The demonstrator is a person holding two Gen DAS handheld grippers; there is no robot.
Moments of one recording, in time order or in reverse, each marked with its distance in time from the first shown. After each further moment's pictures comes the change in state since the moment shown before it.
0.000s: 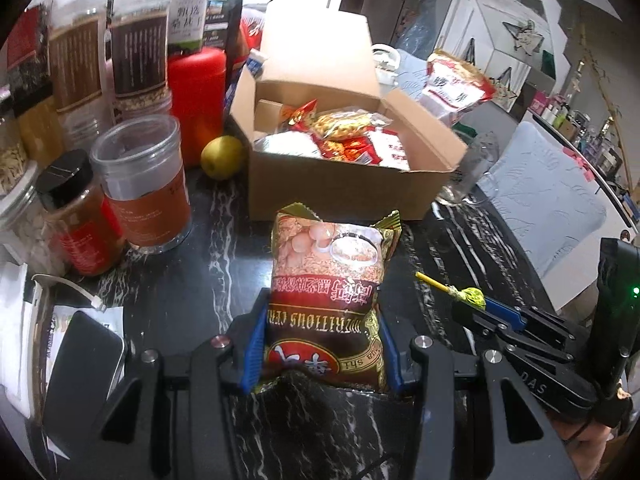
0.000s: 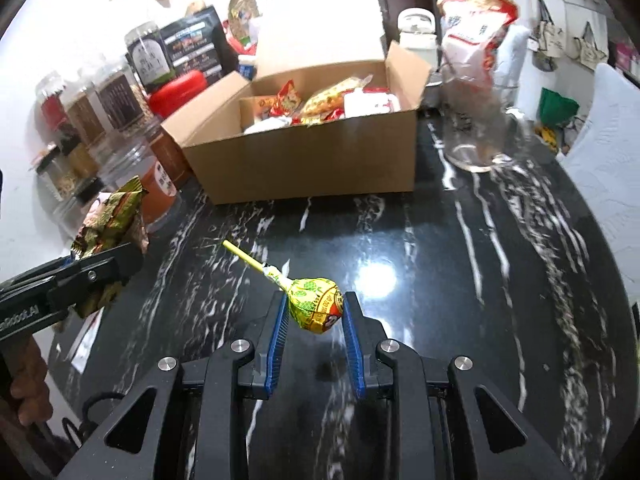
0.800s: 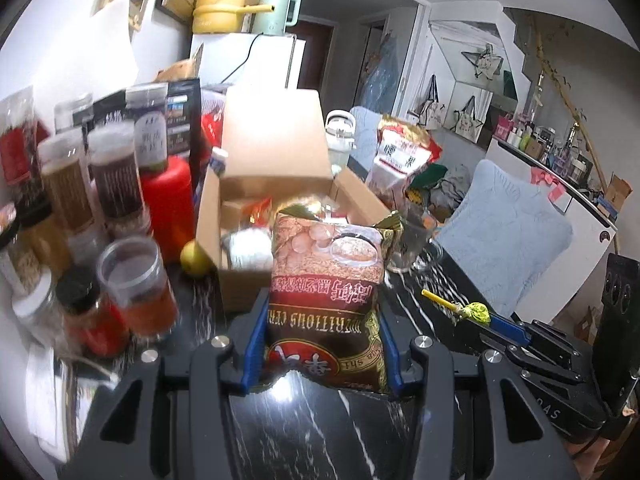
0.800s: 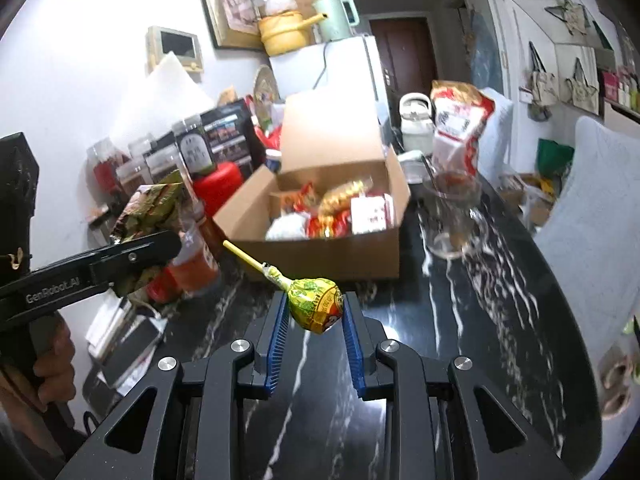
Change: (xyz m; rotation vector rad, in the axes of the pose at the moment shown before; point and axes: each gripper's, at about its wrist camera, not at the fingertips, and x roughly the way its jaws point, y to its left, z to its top) left arm -0.062 -0.040 0.055 0.098 -0.194 -0.055; right arm -0.096 0.006 0.029 -0.028 -0.248 0.047
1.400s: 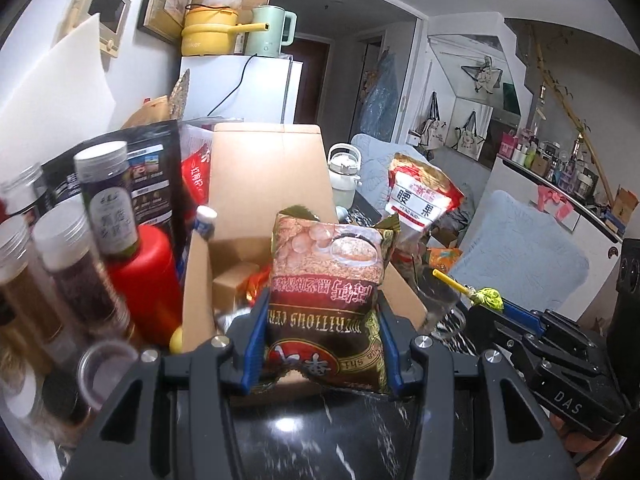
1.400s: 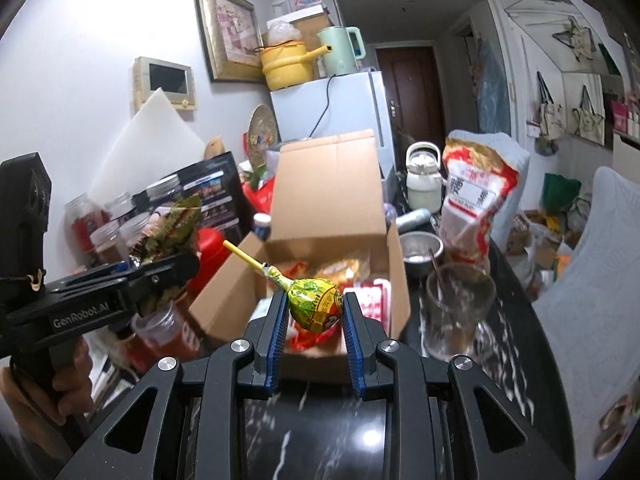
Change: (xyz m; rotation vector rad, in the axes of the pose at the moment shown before) left arm 0.067 0.011 0.083 0.017 -0.068 -0.004; right arm 0.049 -0.020 0.092 -0.034 -0.103 0.002
